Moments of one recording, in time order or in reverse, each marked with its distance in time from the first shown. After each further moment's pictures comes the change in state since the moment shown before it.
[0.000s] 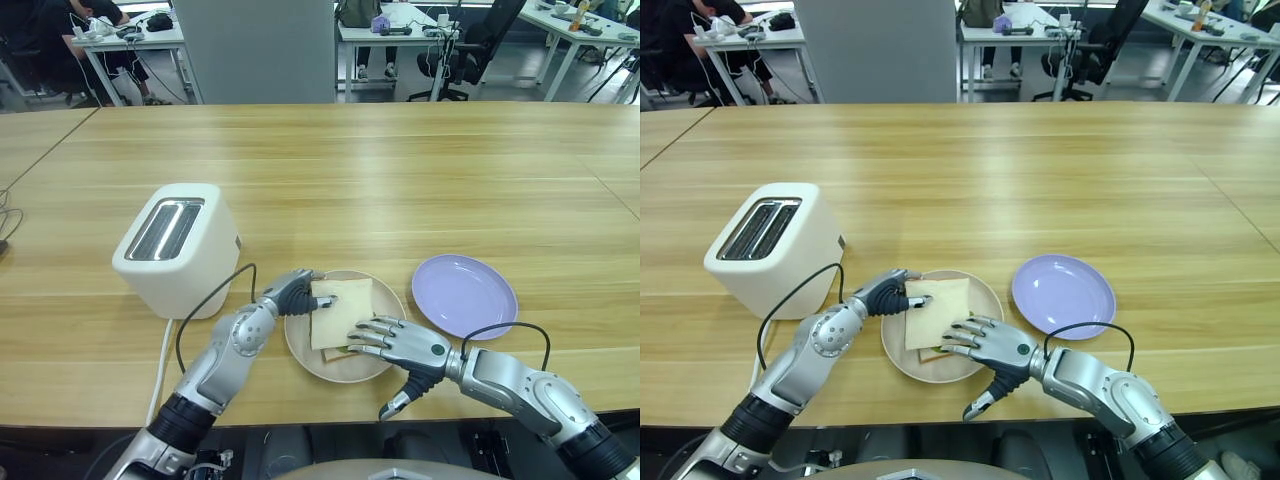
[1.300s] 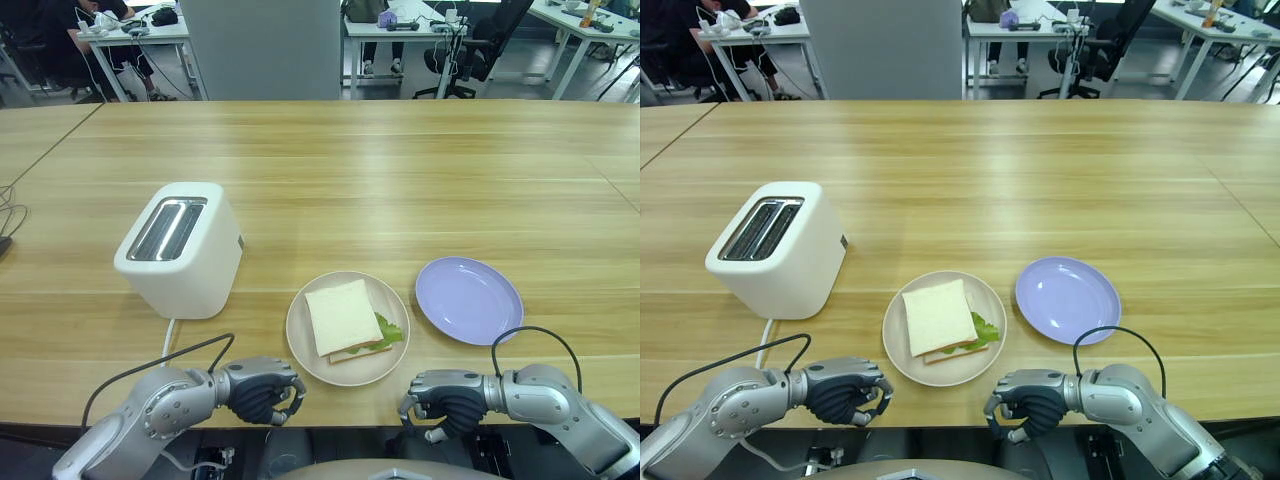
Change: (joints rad) left arm 0.410 0.358 0.138 -0.446 -0.216 -0.177 -0.513; right arm 0.160 -0.165 -0.004 -0.129 0.684 0.177 0.619
